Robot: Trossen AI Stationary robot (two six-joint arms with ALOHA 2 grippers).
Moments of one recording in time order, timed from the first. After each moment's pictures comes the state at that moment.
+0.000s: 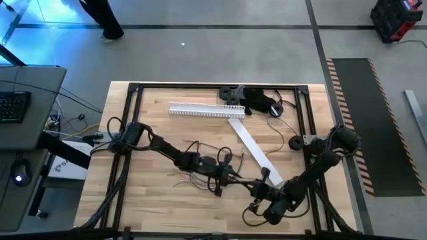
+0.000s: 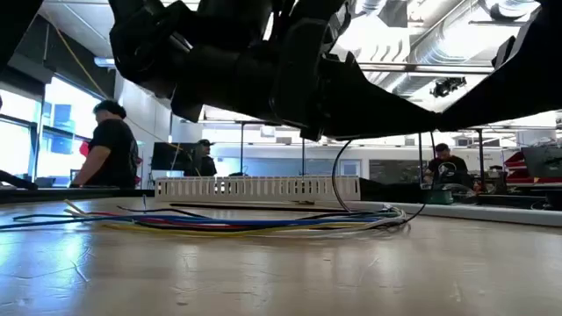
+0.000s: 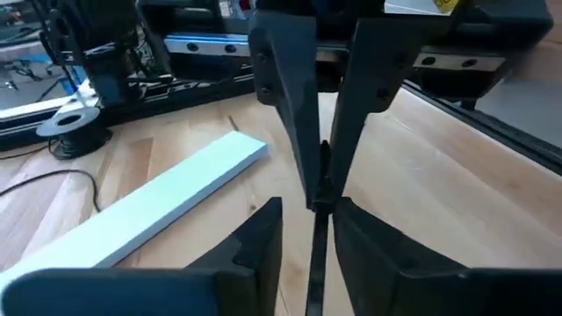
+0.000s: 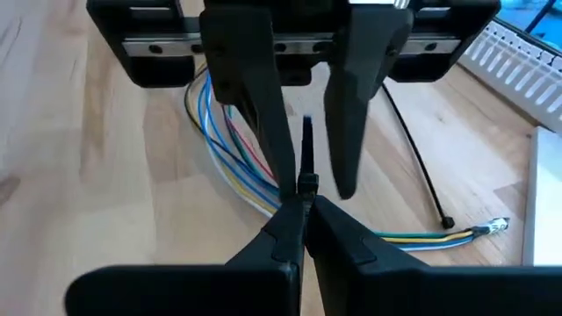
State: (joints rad) left arm -0.26 2.16 1.10 0.82 -0.01 0.13; right arm 0.83 1.79 0.90 -0.16 0.99 0.83
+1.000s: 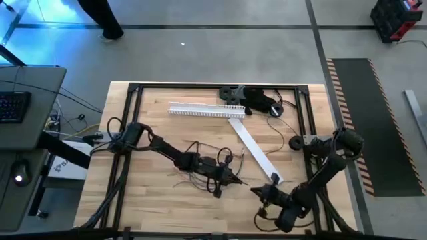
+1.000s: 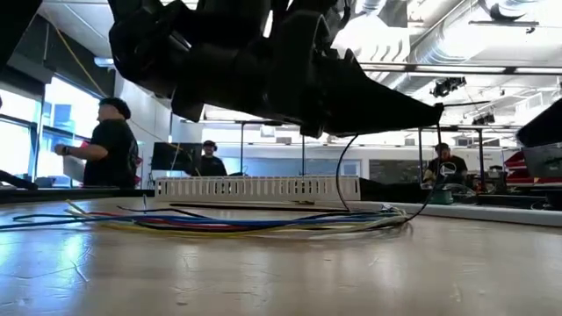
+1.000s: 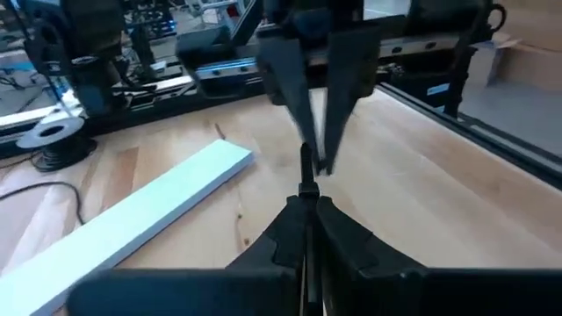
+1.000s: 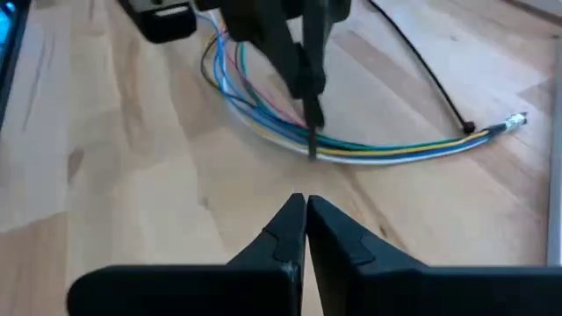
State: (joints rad) left arm -0.26 2.16 1.10 0.82 0.02 0.13; right arm 0.95 1.79 0.90 -0.31 0.96 1.23
